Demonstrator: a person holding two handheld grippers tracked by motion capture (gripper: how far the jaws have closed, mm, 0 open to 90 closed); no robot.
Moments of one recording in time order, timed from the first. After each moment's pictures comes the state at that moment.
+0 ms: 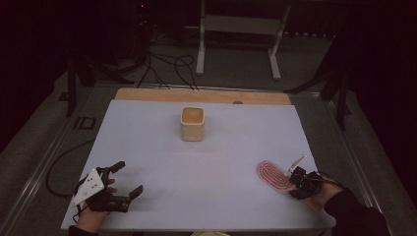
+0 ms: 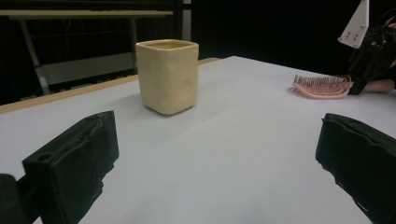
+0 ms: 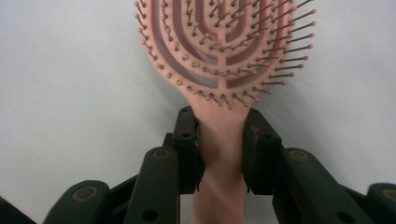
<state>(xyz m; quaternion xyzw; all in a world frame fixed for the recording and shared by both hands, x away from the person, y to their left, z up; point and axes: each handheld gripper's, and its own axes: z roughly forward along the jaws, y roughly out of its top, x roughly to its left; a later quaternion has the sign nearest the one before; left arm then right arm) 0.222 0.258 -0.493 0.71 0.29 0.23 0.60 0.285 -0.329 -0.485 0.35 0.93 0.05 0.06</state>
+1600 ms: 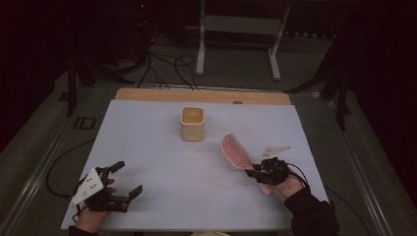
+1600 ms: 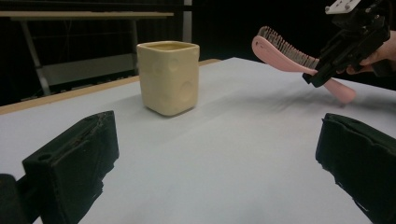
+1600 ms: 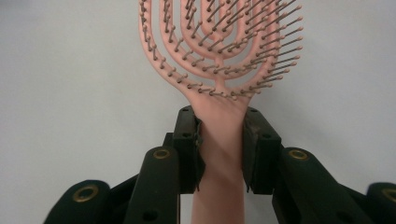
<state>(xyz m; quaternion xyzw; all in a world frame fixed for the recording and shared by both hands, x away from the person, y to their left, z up) 0.221 0.257 -0.493 0.71 0.29 0.23 0.60 0.303 -0.241 -0.472 0.33 0.87 0.35 0.09</state>
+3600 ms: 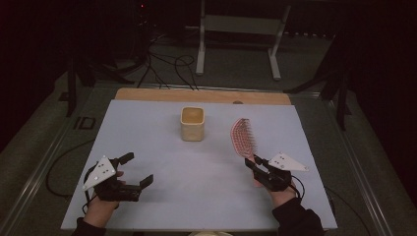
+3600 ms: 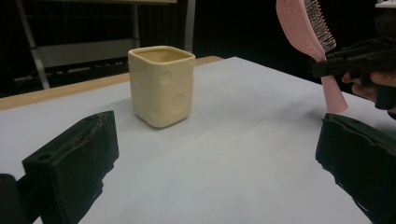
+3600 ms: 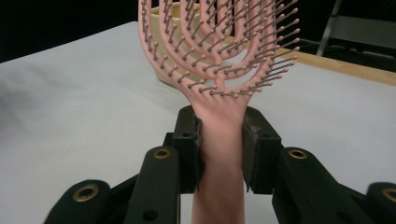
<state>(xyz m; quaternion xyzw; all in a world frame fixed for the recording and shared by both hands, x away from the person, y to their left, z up) 0.240 0.224 -0.454 0.72 0.33 0.20 0.58 0.270 -0.238 -0.468 0.37 0.74 0.51 0.23</state>
